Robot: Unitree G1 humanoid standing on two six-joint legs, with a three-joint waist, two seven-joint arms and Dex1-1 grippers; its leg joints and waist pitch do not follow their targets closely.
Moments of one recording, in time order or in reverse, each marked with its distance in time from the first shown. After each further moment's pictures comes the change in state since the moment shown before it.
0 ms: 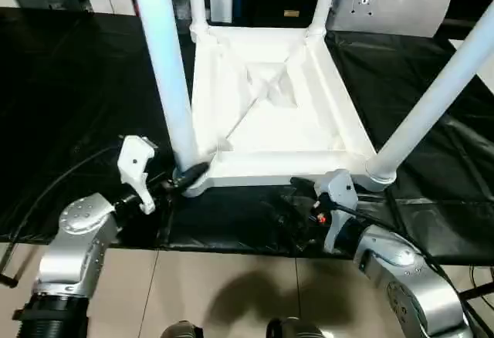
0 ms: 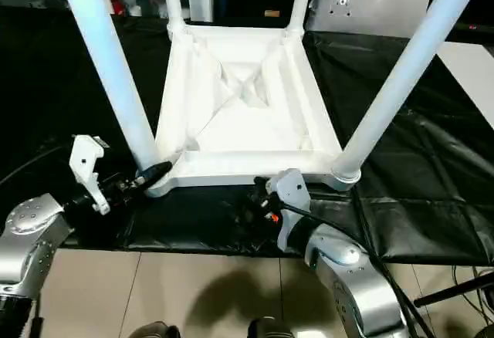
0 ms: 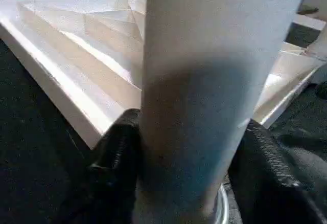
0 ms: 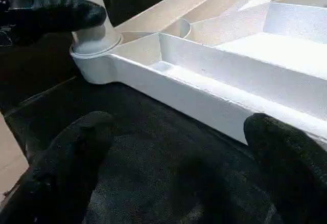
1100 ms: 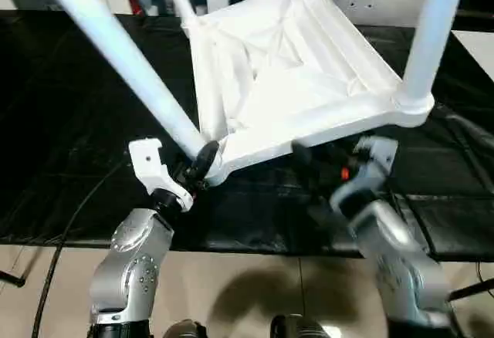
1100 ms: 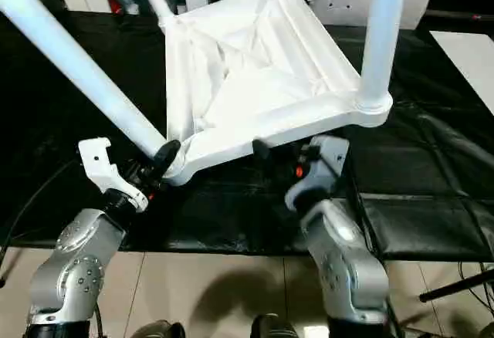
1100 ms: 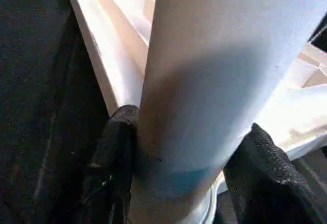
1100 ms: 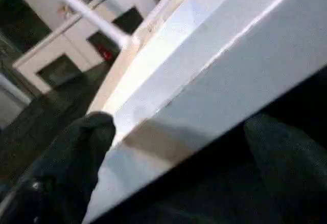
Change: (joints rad) left arm 0.089 -0.407 0.040 -0.287 -0.069 0.224 0.498; right arm -0.182 0.352 -0.346 0.107 0.251 0.037 -0.388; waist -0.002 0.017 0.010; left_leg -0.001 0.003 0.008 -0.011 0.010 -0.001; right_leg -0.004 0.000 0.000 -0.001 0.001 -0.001
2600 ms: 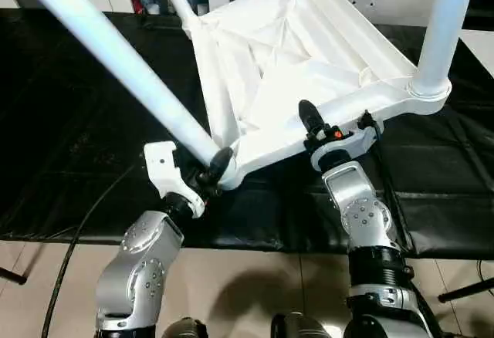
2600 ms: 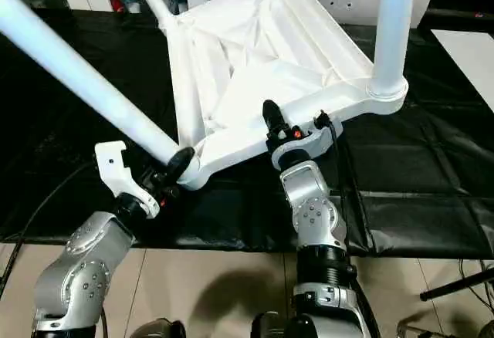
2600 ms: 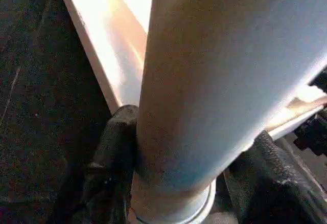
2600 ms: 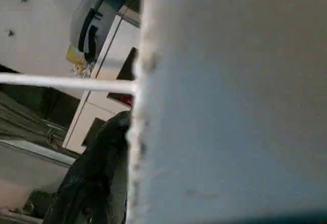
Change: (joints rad) left arm 0.028 -0.020 -0.036 -0.054 -0.001 0.108 -0.001; right arm -0.306 0.079 -0.158 0.487 0.290 -0.188 -0.019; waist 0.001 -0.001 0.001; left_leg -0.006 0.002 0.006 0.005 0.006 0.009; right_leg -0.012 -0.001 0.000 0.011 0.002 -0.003
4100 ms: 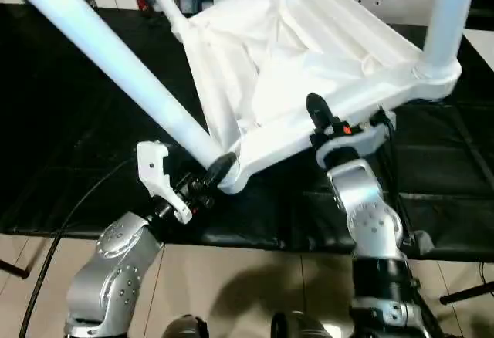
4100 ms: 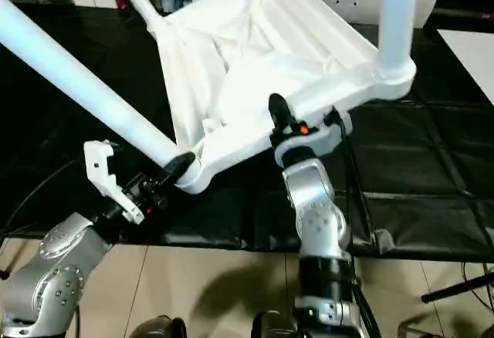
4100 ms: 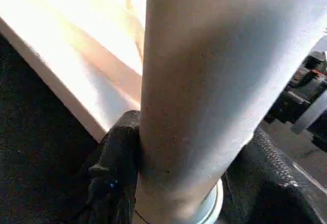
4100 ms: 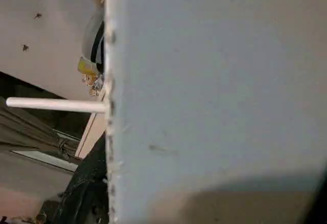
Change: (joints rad) left arm 0.026 0.193 -0.033 -0.043 -0.068 -0.051 -0.250; right arm 0.091 0.008 0.044 -0.201 0.097 0.004 -0.123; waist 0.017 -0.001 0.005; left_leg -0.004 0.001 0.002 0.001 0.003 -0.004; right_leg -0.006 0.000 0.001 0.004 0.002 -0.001
